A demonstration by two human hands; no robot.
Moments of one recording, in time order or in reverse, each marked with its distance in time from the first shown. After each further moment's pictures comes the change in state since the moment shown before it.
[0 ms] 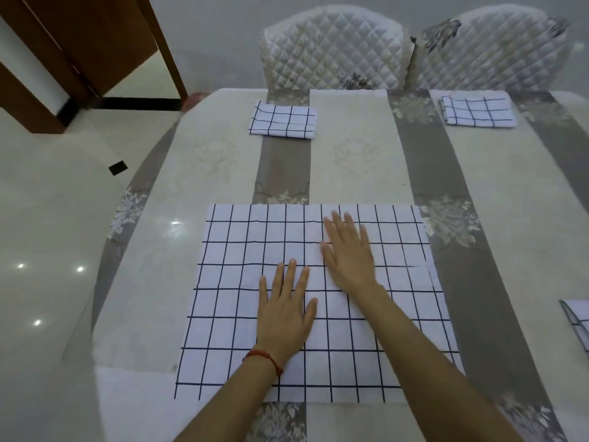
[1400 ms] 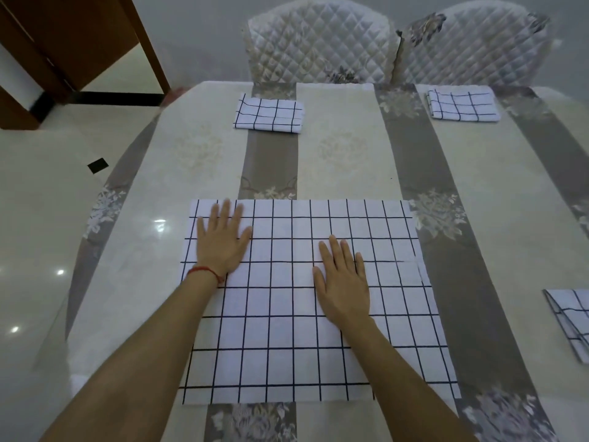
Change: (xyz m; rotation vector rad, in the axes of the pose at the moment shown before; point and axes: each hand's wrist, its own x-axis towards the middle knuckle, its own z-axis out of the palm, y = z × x) left_hand 0.109 -0.096 -0.028 -0.050 -0.101 -0.135; right_hand -0.049 0.000 0.033 -0.009 0.001 0.112
